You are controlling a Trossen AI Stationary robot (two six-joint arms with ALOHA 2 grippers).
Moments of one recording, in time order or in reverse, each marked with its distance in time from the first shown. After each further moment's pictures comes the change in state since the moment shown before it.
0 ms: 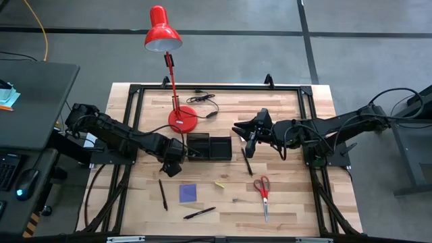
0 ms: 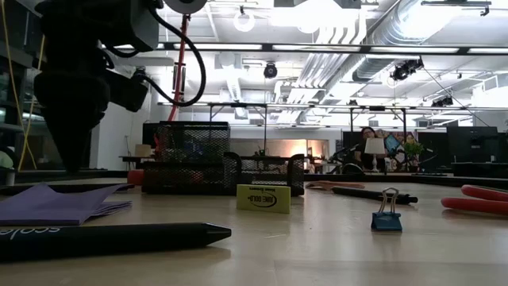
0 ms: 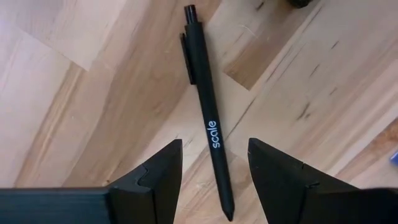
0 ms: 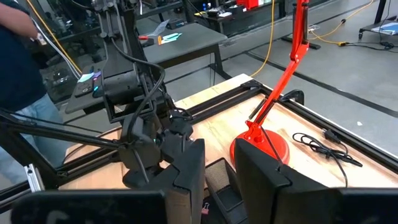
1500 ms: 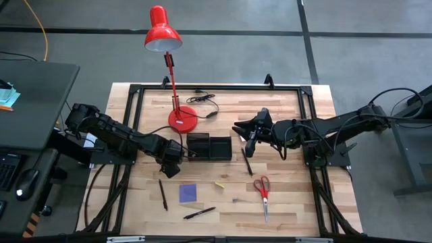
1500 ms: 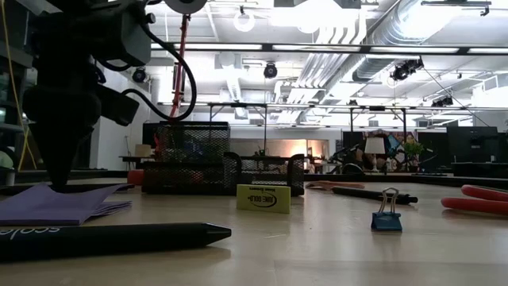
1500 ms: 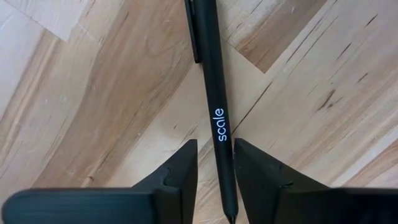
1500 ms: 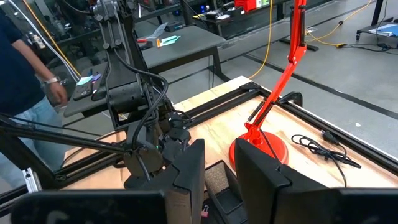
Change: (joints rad) left arm 0.000 -0.001 -0.082 0.081 0.045 -0.038; right arm 0.000 0.000 0.000 0.008 0.009 0.000
